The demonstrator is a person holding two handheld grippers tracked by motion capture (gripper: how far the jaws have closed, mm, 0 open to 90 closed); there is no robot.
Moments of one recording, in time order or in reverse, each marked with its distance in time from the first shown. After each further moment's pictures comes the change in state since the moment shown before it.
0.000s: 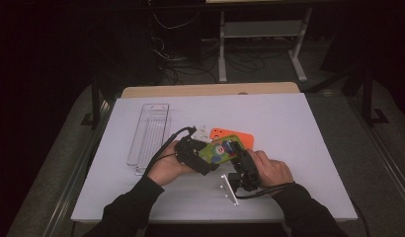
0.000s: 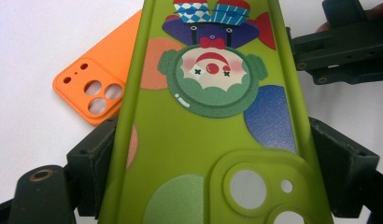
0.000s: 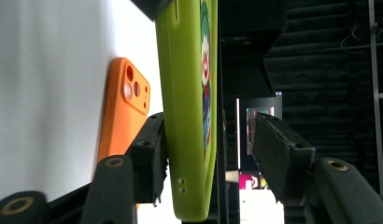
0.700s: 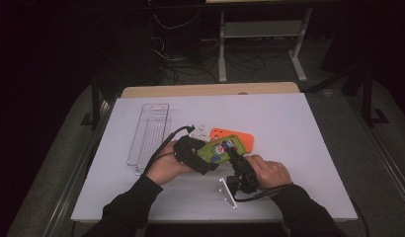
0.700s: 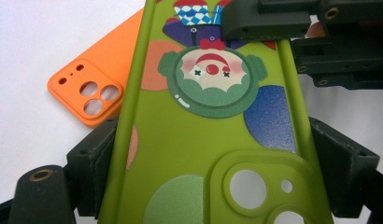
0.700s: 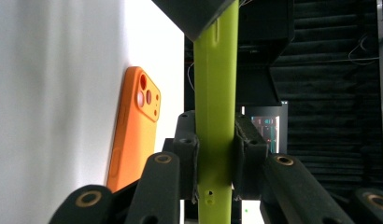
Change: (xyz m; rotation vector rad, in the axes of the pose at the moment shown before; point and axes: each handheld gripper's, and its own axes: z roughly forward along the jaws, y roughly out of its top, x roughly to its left) left arm 0.002 -0.001 -0.002 -0.026 -0.031 -0.036; right arm 0.003 0.004 -0.002 -0.033 0.017 -0.043
